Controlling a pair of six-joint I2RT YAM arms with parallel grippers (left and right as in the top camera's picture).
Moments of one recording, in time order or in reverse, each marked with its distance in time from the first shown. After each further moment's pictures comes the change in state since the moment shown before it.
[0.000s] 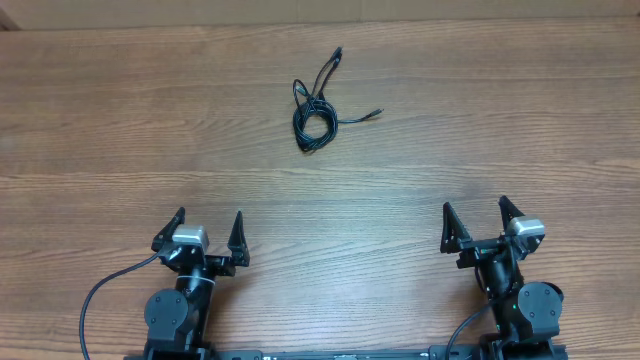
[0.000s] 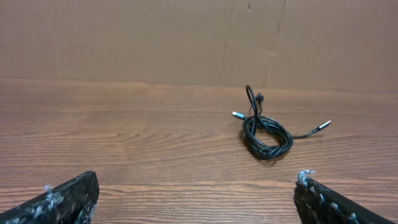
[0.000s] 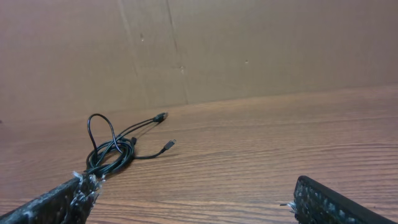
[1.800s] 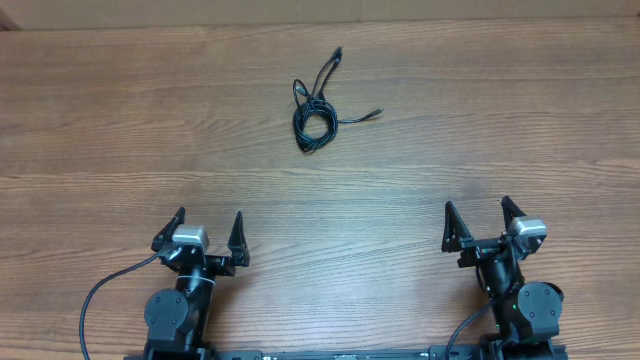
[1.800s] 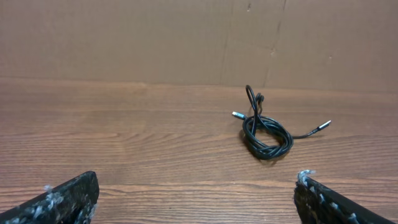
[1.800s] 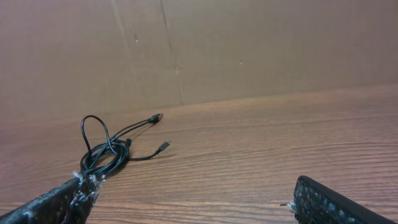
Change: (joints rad) left arm 0.000 0.000 0.000 0.000 0.000 0.000; right arm 0.000 0.000 0.000 -0.002 0.022 0.000
